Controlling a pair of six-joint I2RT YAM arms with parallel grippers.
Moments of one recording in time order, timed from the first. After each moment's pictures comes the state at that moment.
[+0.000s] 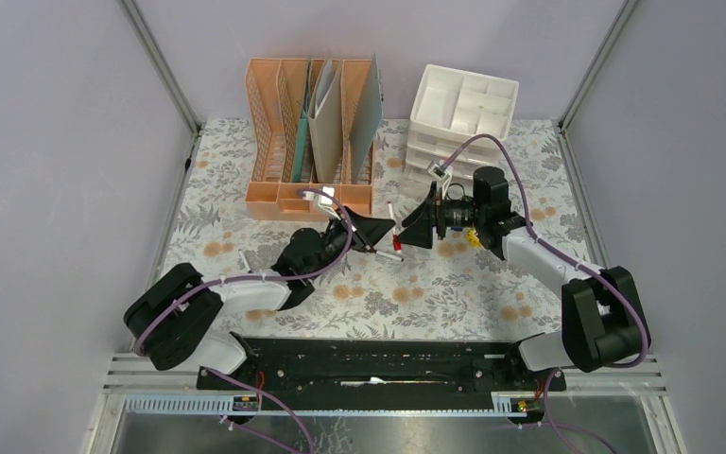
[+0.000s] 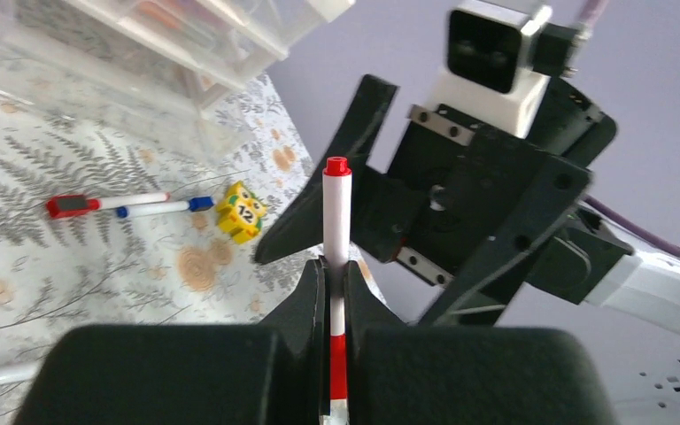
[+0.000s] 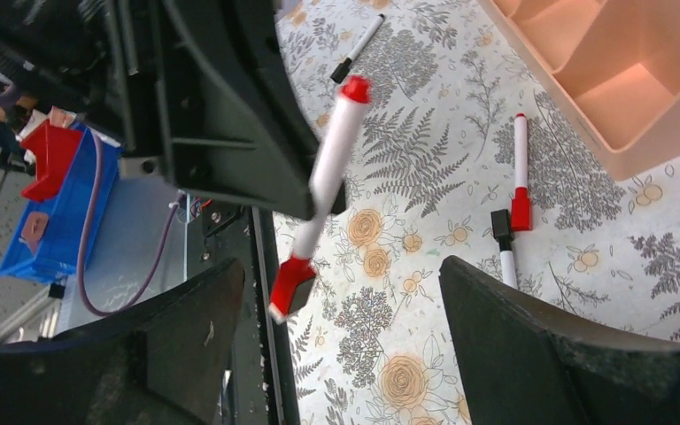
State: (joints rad) left arm -0.79 1.41 0.49 1.01 0.05 -0.97; right arm 0.33 1.40 0.79 0.22 -1.09 0.24
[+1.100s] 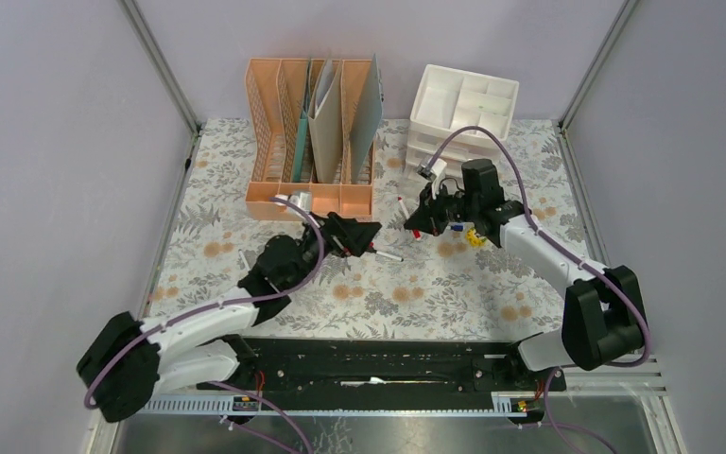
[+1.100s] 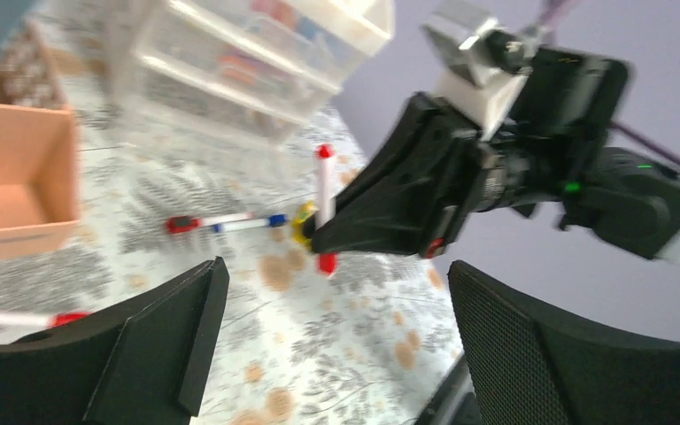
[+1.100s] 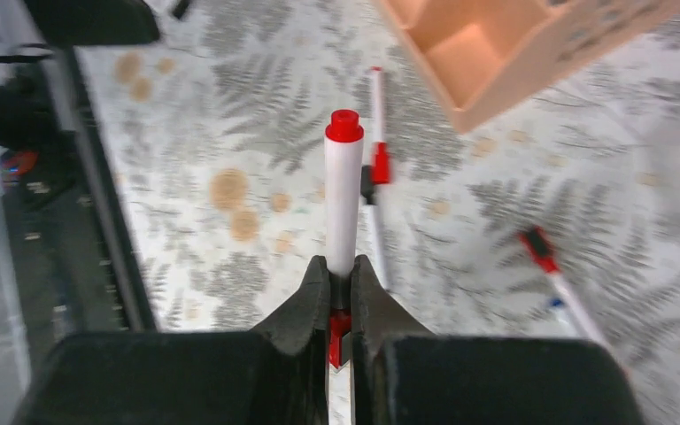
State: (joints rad) left arm -0.81 1.10 0.45 0.74 -0.06 -0.76; right arm 0.37 1.42 0.93 -0.14 -0.81 -0.11
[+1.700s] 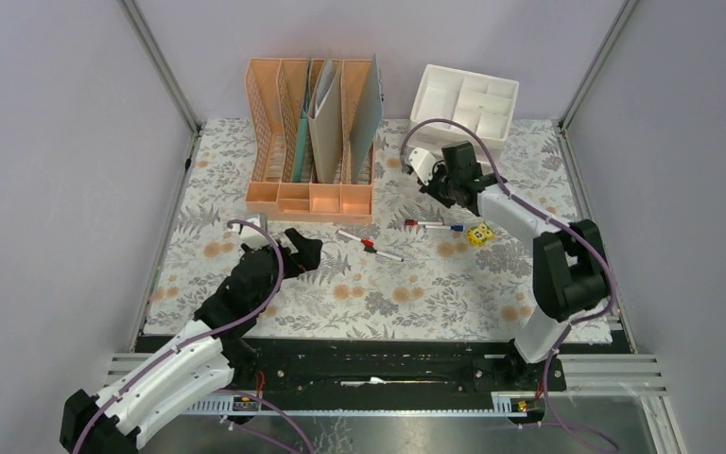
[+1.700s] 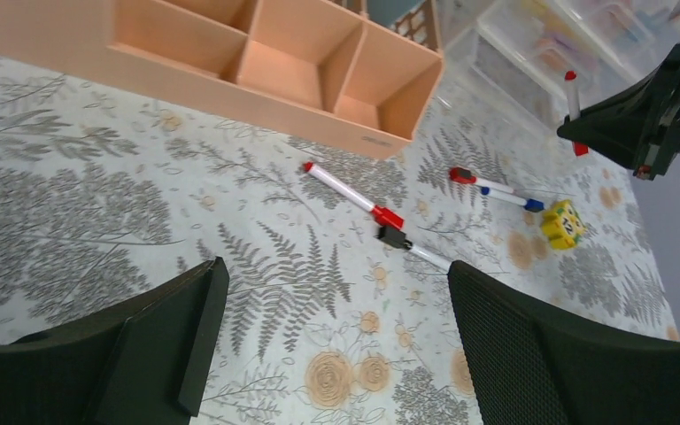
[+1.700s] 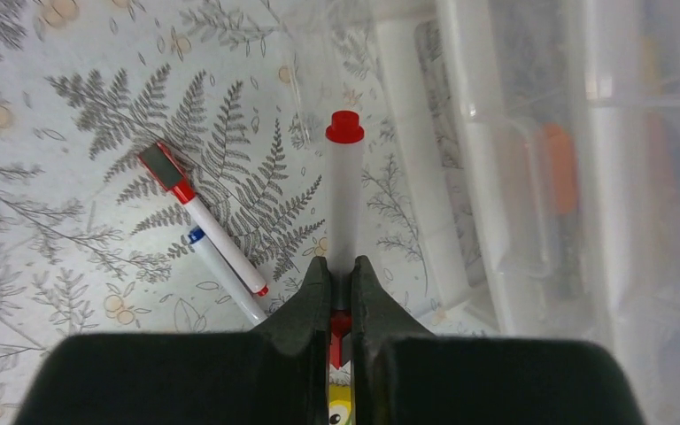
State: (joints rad) left arm -0.65 0.62 0.36 -0.04 -0.35 -0.69; right arm 0.37 1.68 1.19 -0.28 -0.11 -0.69
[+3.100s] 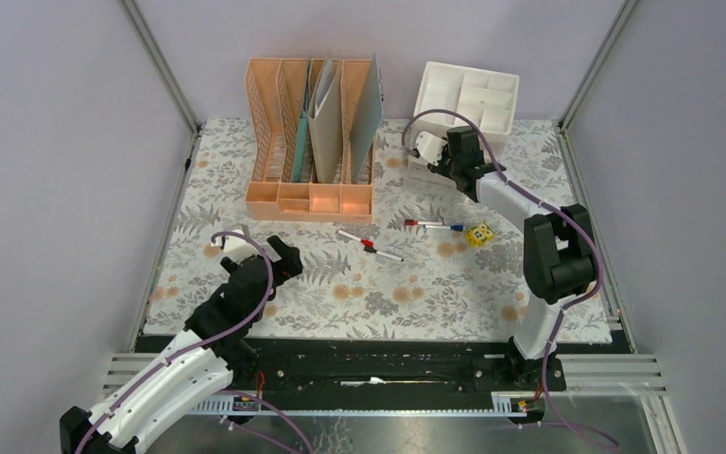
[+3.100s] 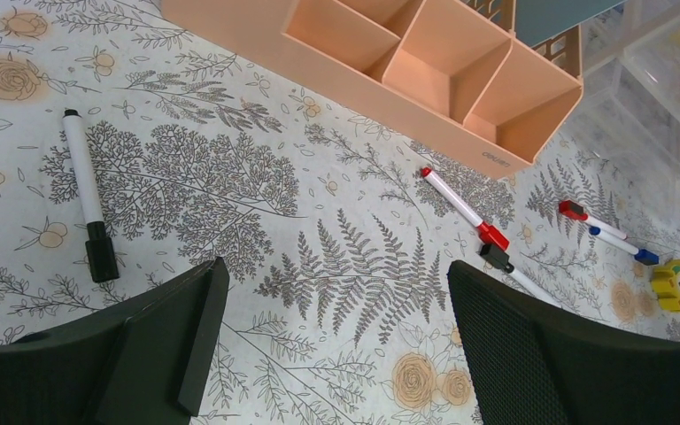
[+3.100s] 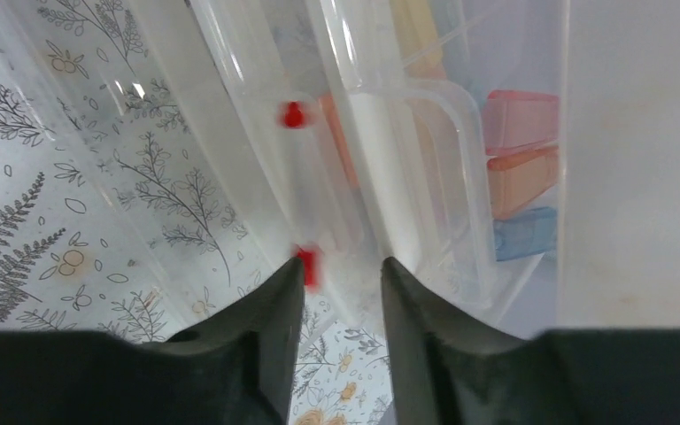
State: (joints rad) left arm -0.65 0.50 0.36 -0.32 -0.58 -0.76; right arm 0.31 1.84 1.32 -0.14 0.19 -0.93
